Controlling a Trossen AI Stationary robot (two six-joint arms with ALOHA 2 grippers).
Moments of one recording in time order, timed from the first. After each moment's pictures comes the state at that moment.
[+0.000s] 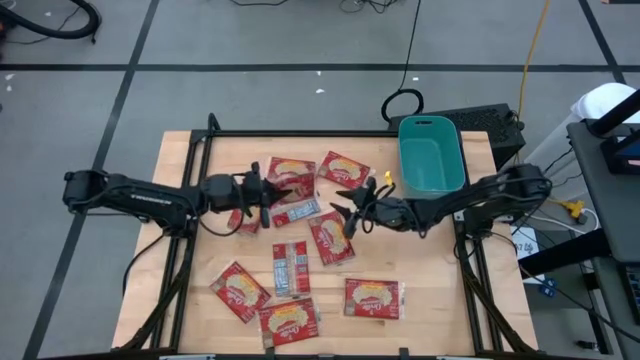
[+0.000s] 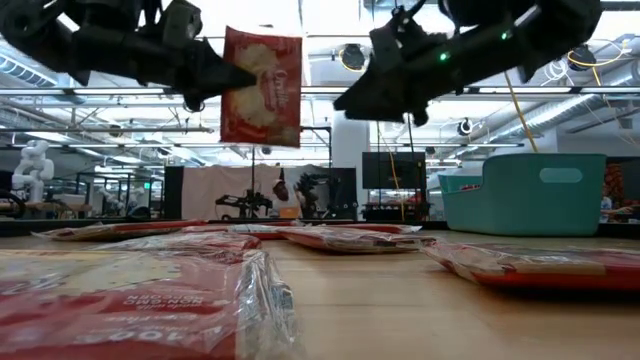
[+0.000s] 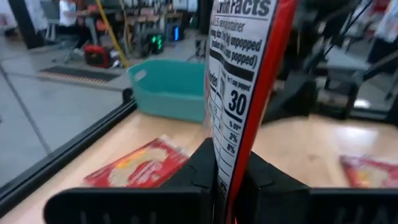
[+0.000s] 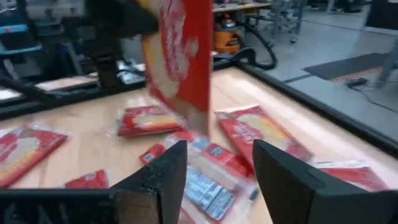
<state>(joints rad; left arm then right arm) 0.10 1.08 0.36 0.67 -0.10 -0.05 0.09 1.55 0.63 0.66 0.50 0.19</state>
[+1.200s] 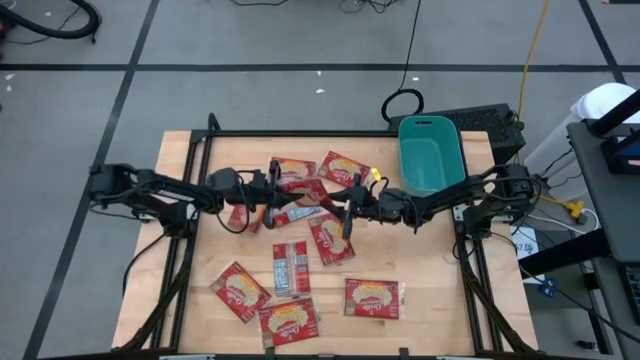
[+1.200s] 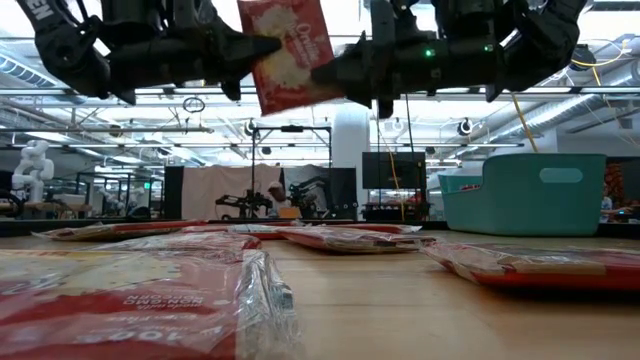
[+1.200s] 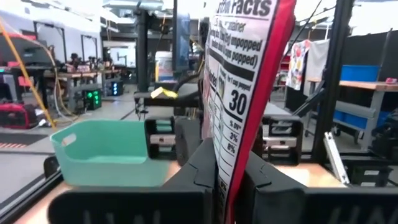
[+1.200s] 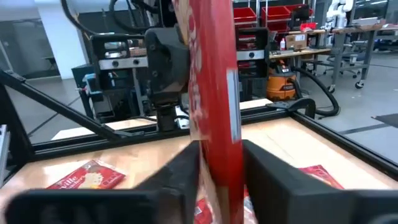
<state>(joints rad) 0.17 1.36 0.41 1.13 0.24 -0.06 0.02 1.64 0.63 1.01 0.21 0.11</state>
